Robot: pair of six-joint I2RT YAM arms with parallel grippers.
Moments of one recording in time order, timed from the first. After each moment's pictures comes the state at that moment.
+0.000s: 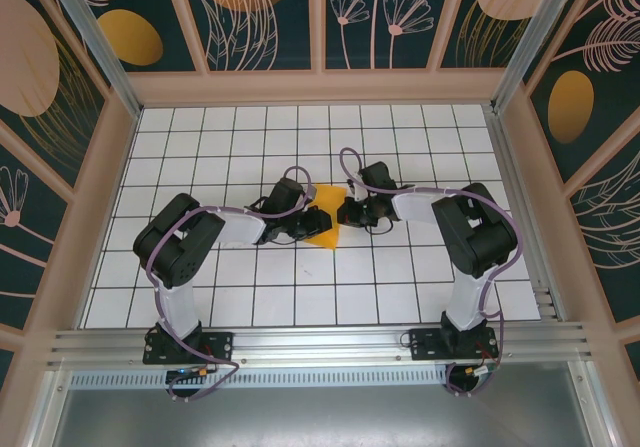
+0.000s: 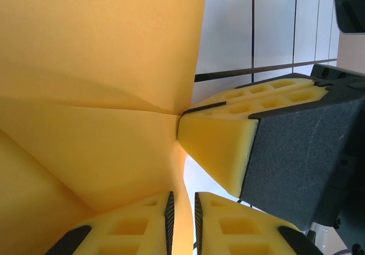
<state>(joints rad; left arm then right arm) -0.65 1.88 0.86 0.26 0.49 -0.92 0.51 1.85 0.96 -0.13 -0.48 0.52</state>
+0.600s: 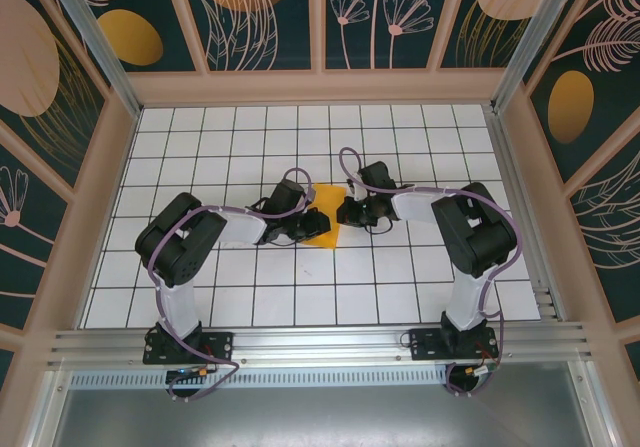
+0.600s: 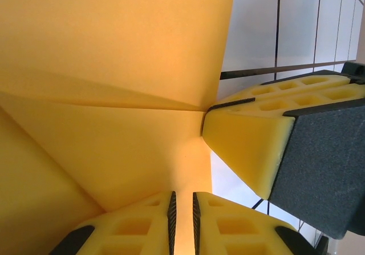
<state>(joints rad) -0.65 1.89 0.86 0.23 0.46 -0.92 0.51 1.86 0.96 -0.13 -0.47 0.52</state>
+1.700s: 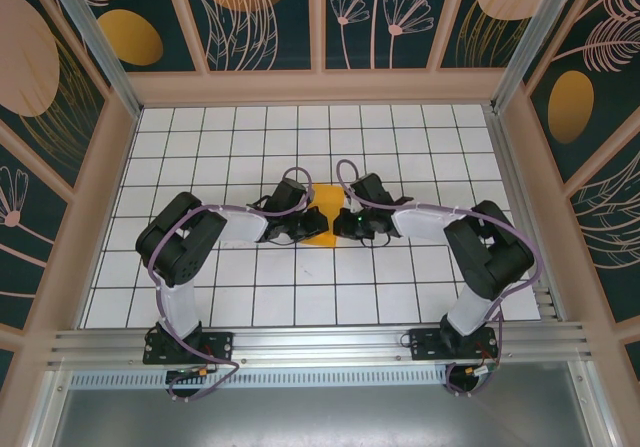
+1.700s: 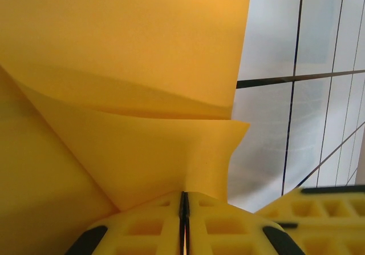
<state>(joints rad) -0.65 1.90 0.89 0.16 0.42 -0.92 0.64 1.69 0.85 -0.15 -0.37 0.66</state>
